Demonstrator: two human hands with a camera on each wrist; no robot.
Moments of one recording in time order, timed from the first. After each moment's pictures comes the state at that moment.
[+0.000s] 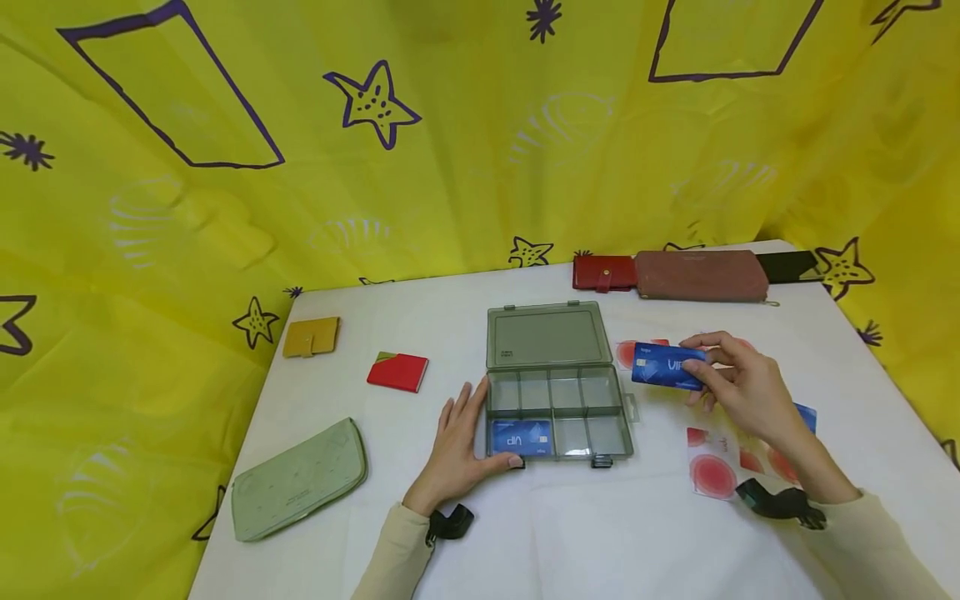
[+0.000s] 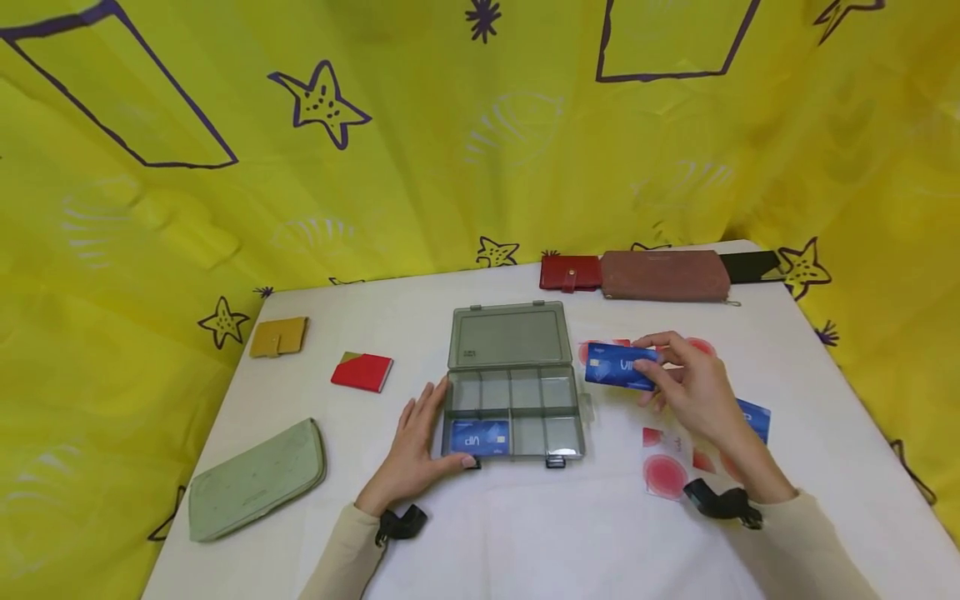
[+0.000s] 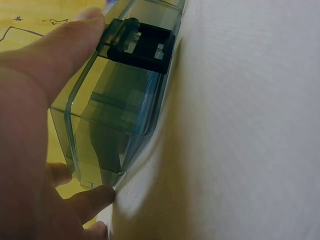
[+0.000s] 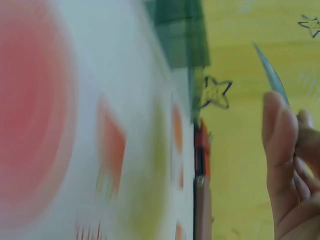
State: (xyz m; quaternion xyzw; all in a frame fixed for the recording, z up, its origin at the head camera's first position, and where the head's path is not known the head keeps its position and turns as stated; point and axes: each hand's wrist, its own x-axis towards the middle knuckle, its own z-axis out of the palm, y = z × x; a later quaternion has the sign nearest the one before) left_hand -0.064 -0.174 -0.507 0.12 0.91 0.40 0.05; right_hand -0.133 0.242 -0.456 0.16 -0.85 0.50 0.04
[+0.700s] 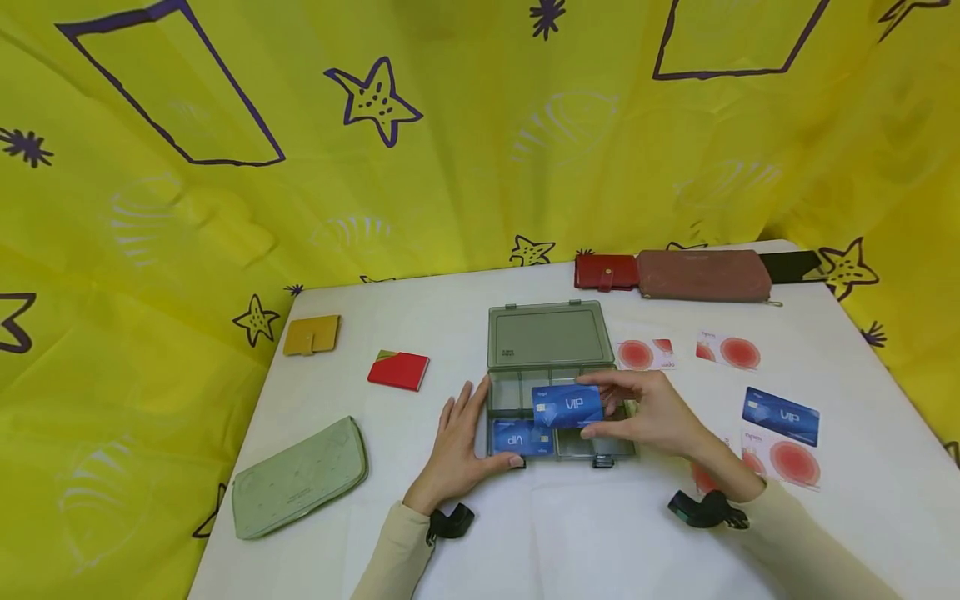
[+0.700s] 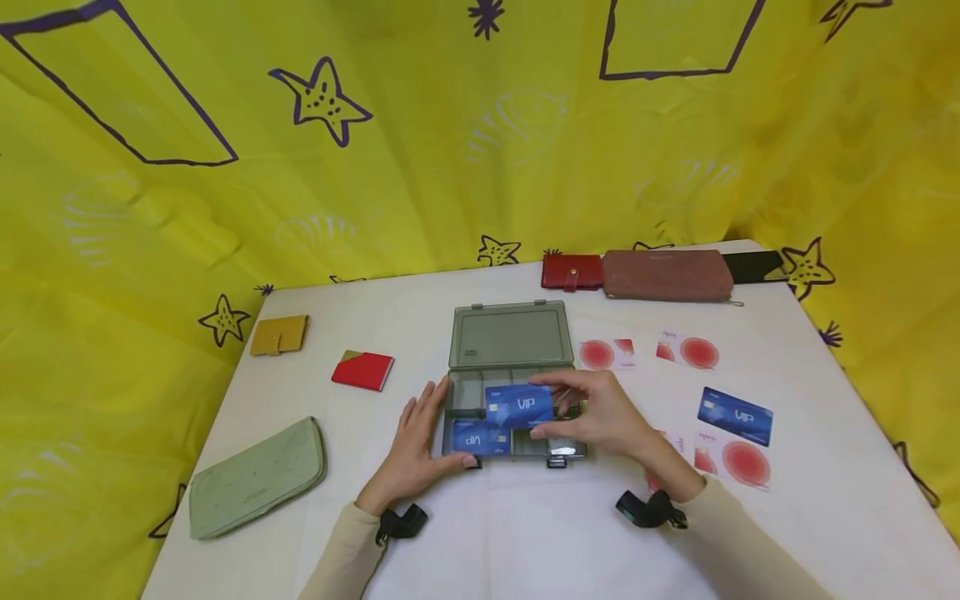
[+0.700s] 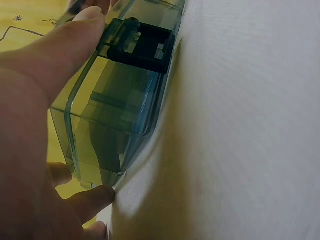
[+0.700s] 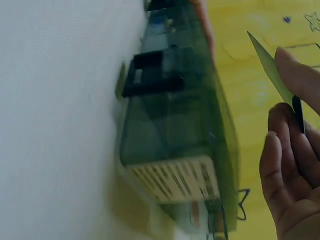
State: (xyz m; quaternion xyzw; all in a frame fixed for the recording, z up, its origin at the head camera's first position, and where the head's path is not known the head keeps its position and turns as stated) left_hand -0.065 -0.173 -0.508 0.12 0.91 0.40 0.06; right_hand -0.126 0.149 -0.466 0.30 -0.80 0.52 -0.02
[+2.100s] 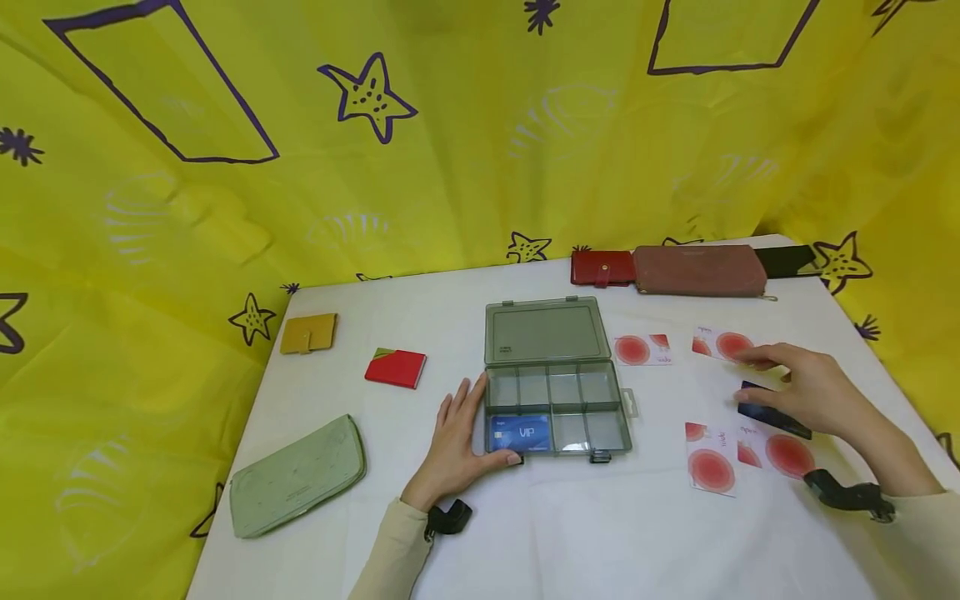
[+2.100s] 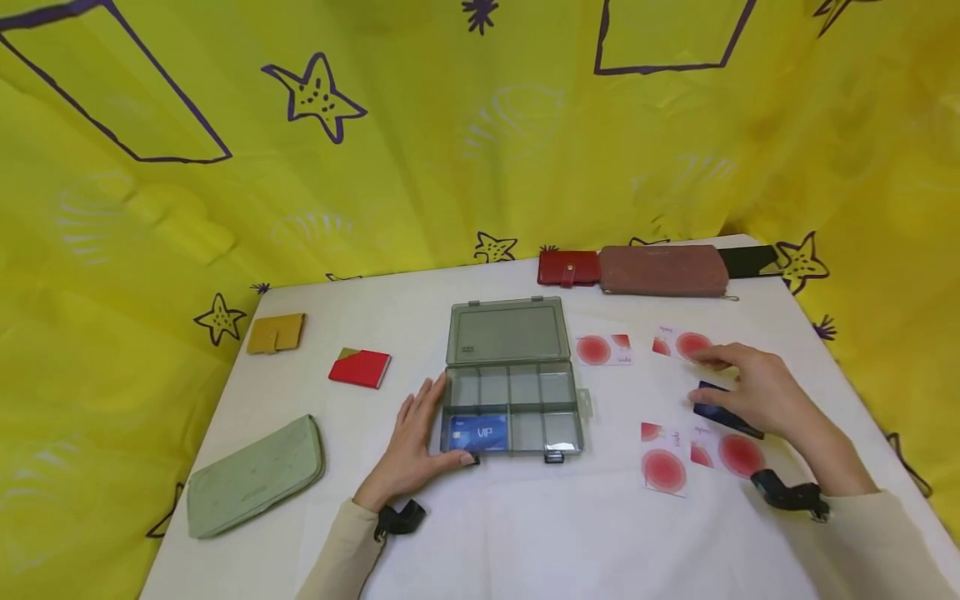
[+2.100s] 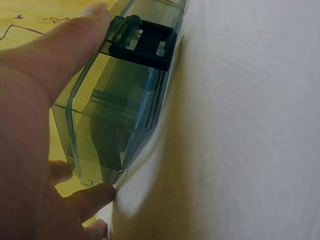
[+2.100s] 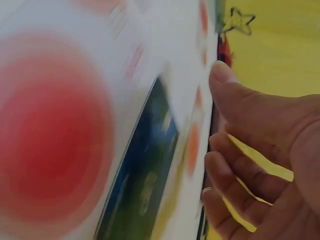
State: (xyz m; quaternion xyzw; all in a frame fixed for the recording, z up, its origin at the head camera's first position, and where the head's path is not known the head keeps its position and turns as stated) left_hand -0.065 -0.174 -0.508 0.12 0.91 0.39 0.05; right_hand -0.144 0.322 -0.457 0.14 -0.96 0.24 -0.05
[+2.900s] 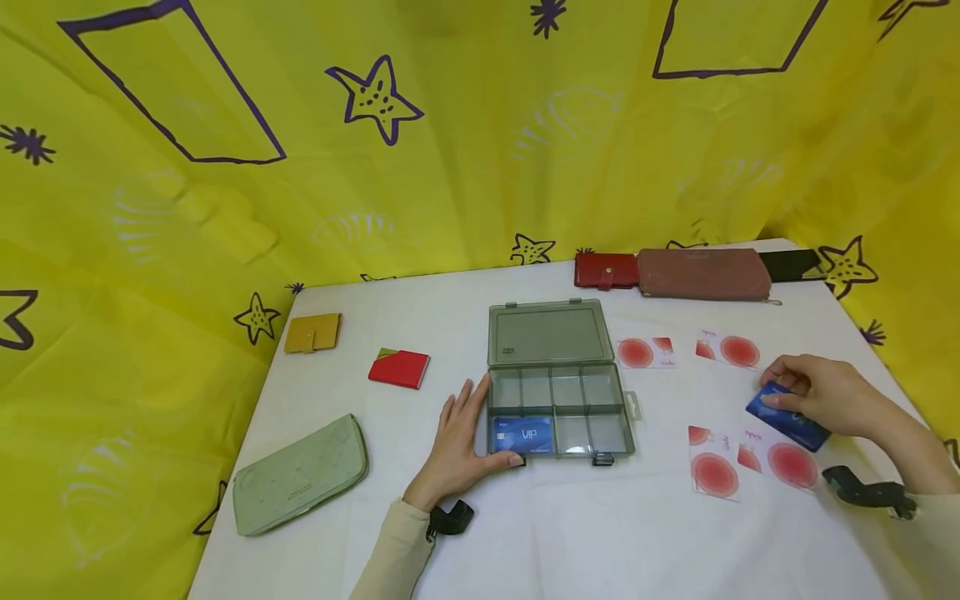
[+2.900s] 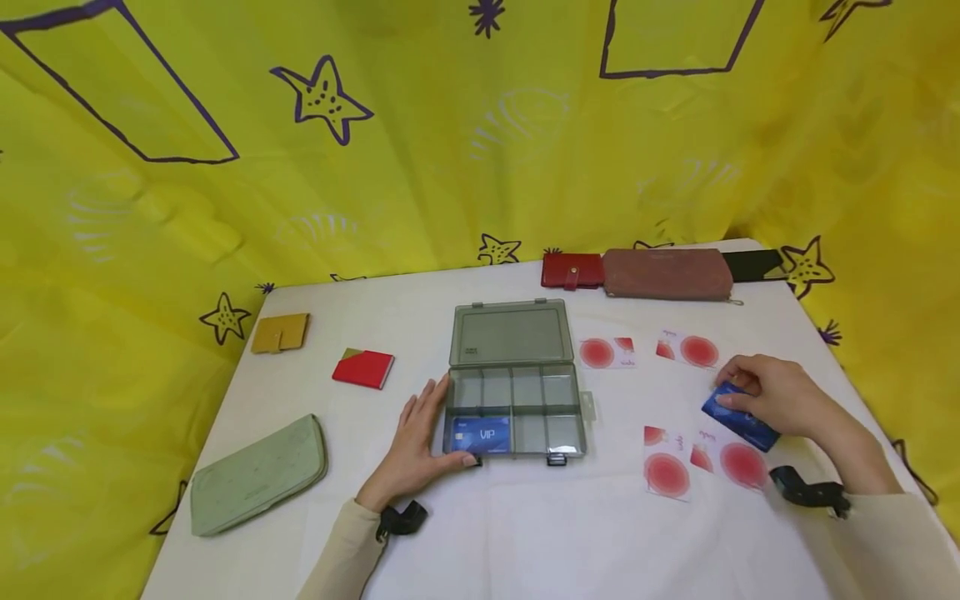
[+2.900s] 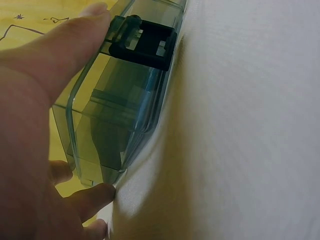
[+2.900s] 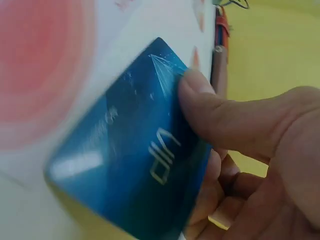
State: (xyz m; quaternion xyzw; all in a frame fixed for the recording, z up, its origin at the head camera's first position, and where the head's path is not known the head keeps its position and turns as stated) left_hand -0.065 -0.174 -0.509 0.12 0.91 0.39 0.06; right_hand -0.150 0.351 -0.458 0.14 -0.96 0.22 -0.14
